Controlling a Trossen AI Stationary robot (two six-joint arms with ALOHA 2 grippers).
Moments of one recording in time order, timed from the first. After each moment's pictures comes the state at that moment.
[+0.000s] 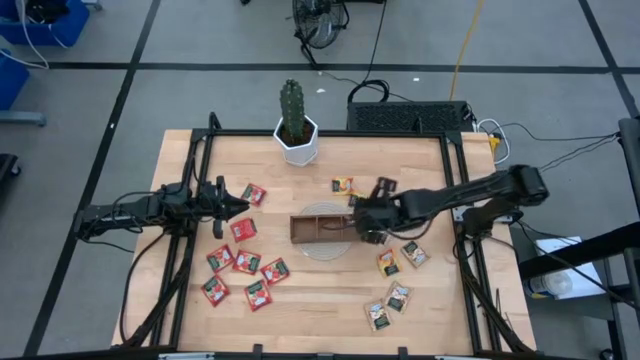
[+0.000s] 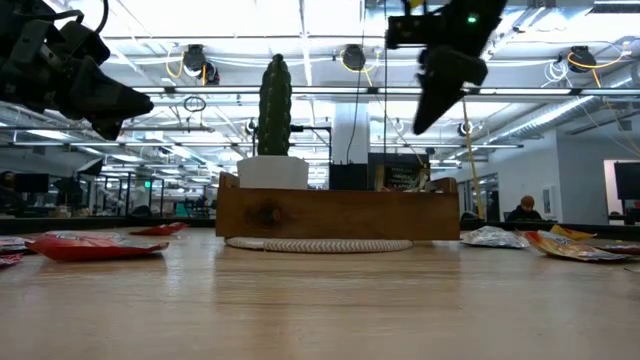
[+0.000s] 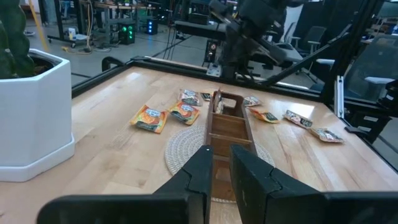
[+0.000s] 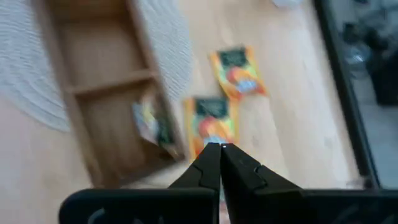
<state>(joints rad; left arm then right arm) 0.11 0.03 0.07 -0.15 0.02 -0.16 0.16 1.53 1.17 -0.89 0.55 0.30</state>
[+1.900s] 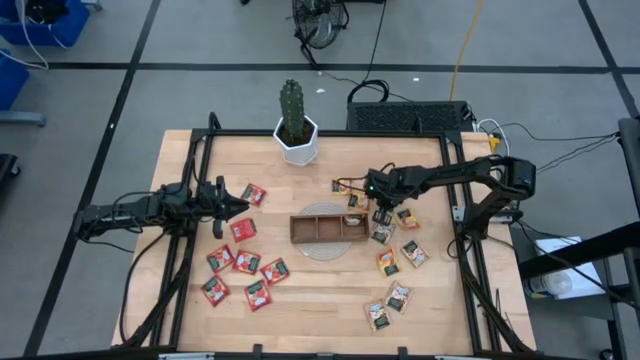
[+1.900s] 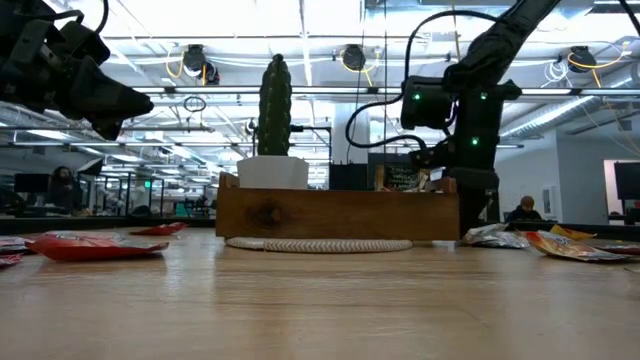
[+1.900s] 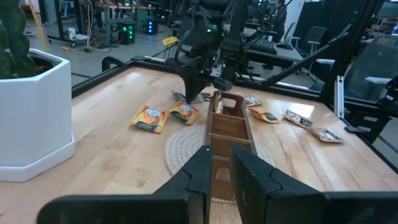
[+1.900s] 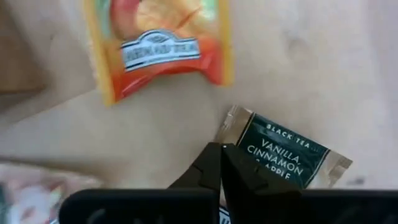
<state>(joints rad) 0.11 0.03 0.07 -0.15 0.02 -0.16 -0.29 1.62 0.74 -0.57 0.18 0.05</state>
